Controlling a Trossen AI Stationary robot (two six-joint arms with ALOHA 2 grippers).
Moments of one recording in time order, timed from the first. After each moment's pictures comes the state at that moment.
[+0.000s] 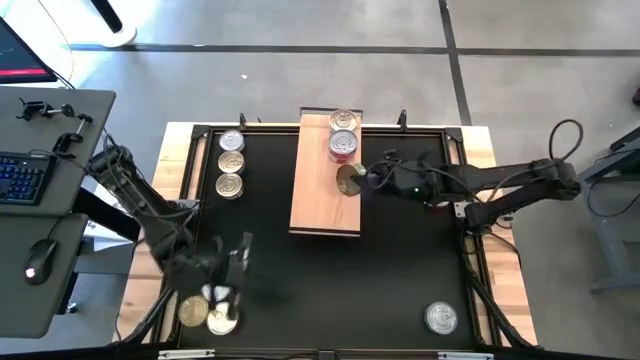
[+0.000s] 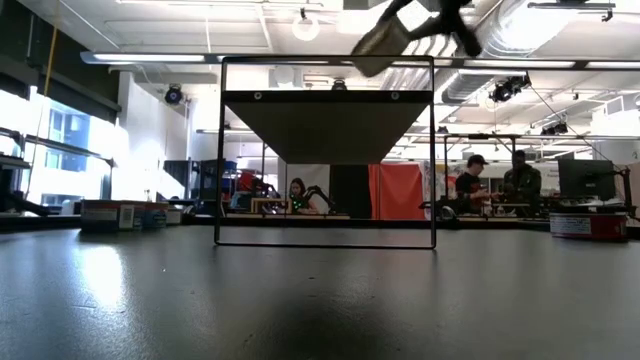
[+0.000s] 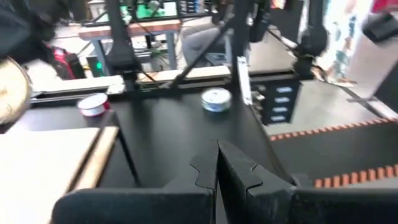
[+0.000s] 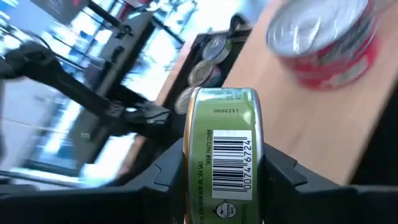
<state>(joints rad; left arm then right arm) -0.79 1.27 0.99 -0.07 -0.69 -0.18 0.04 1.22 1.03 -0.28 0.42 1.08</state>
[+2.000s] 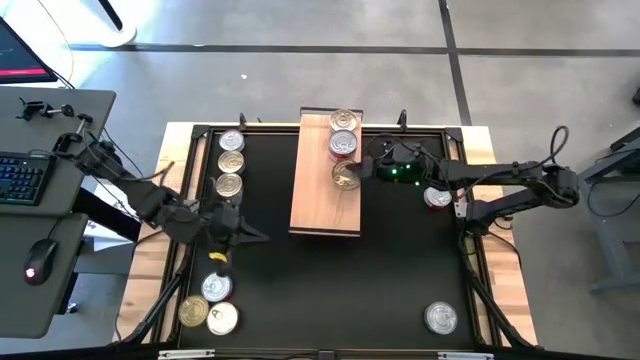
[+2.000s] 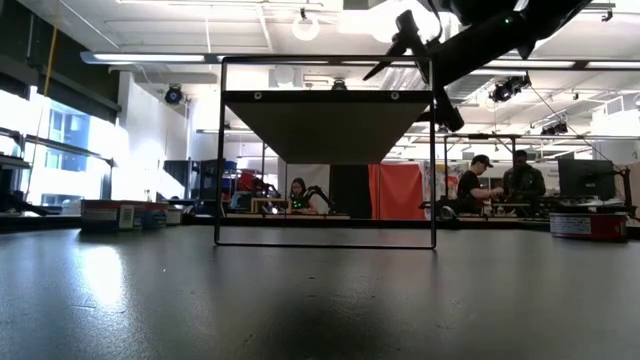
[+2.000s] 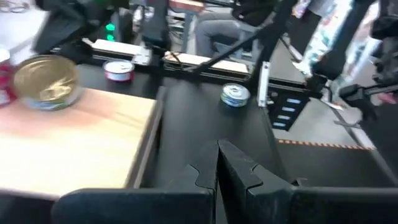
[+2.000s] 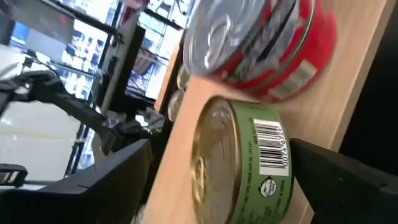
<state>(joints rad) -0.60 1.00 0.99 -0.39 -0.52 -0.39 -0.26 1.23 0.75 0.08 0.07 1.11</state>
